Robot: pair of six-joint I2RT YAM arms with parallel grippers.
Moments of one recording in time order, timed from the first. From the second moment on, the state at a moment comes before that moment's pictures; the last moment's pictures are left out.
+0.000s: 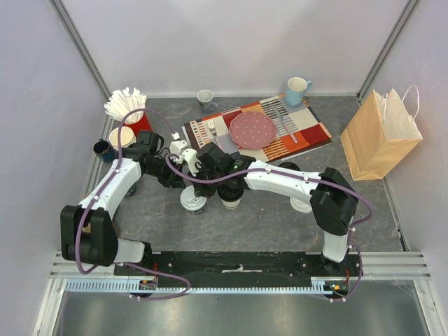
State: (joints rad) left arm -0.16 1.34 0.99 -0.82 0.63 0.44; right arm 1.01 1.85 1.47 -0.38 -0.26 0.04
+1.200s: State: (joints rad) left arm -0.21 1.29 0.92 -0.89 0.67 0.45; right arm 1.02 1.76 1.27 -0.19 -0.34 0.06
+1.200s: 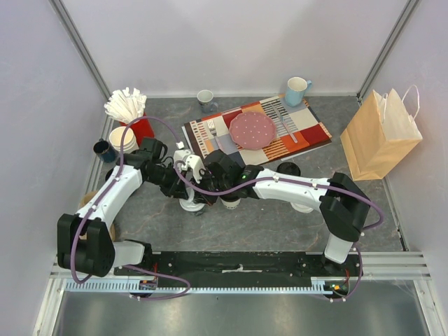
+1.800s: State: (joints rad) left arm -0.22 1.24 1.04 -0.94 0.70 0.45; right arm 1.02 1.72 1.39 -0.29 -0.35 0.06
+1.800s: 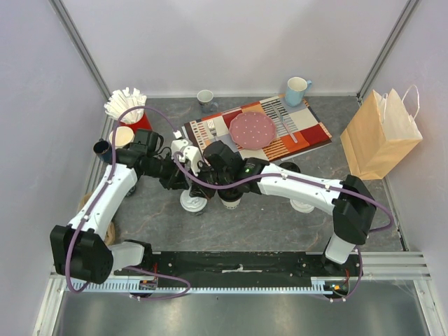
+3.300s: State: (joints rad) left arm -0.23 1.31 0.96 -0.92 0.63 0.43; right arm 1.02 1.75 1.21 -0.10 -0.31 0.11
